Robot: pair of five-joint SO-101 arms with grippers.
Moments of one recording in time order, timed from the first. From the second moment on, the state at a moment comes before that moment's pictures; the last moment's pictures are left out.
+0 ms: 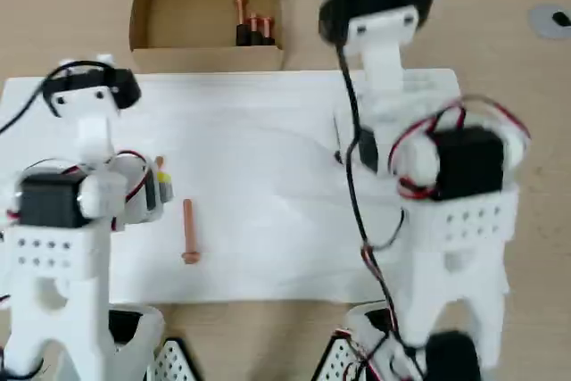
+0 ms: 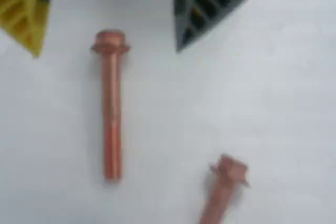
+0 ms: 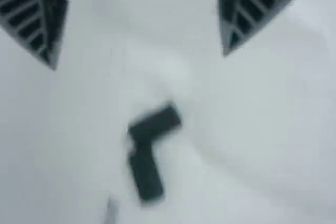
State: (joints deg) left arm 0.4 -41.1 19.3 100.2 -0.6; right arm -13.8 -28.0 -10.2 101.7 -5.7
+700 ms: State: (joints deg) left arm 1.7 -13.5 21.3 100.1 -2.8; right arm 0.7 -38.2 13.5 96.7 5.1
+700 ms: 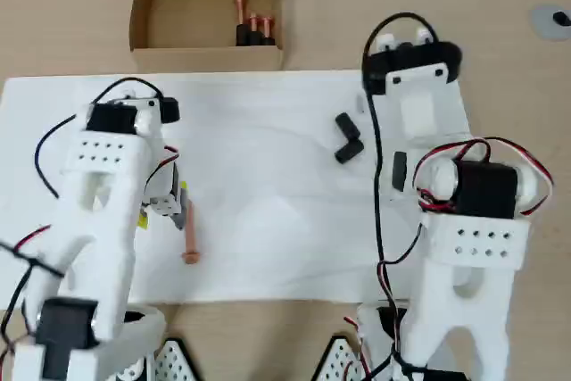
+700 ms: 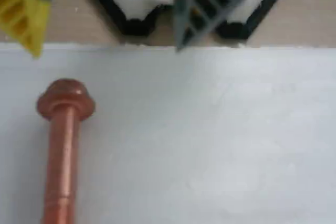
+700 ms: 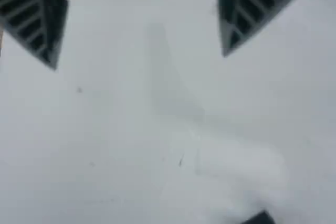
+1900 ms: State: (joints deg) left arm 12.7 -3.4 37.5 77.7 -5.6; right arm 0.7 -38.2 13.7 96.0 6.2
